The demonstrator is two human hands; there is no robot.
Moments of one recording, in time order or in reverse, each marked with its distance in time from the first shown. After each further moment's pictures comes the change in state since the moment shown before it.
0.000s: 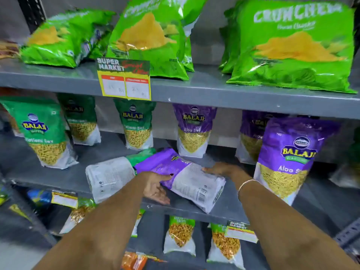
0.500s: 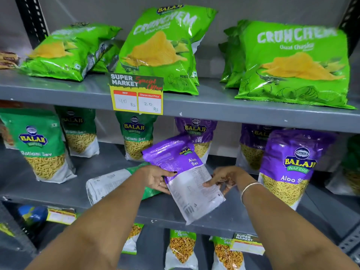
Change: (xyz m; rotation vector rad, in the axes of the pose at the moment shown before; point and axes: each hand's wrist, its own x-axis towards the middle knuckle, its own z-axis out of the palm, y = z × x) left_hand -0.021 0.049 -0.012 0.102 -0.016 0.313; right_hand 0.020 -0.008 -0.015 0.298 -0.202 0.135
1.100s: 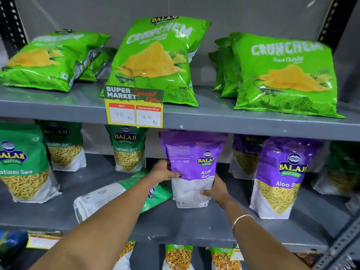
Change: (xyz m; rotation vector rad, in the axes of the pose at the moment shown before) left_hand 0.028 0.027 0.010 0.417 0.131 0.599; right_hand 0.042 0.029 0.042 0.307 0.687 -0.351
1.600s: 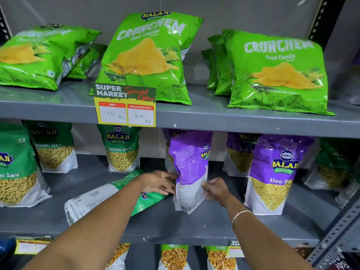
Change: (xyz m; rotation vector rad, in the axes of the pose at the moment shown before) left_hand 0.001 -0.017 -0.004 0.057 -0.389 -0.221; right_hand 0.008 0.012 -0.010 0.217 0.034 0.257
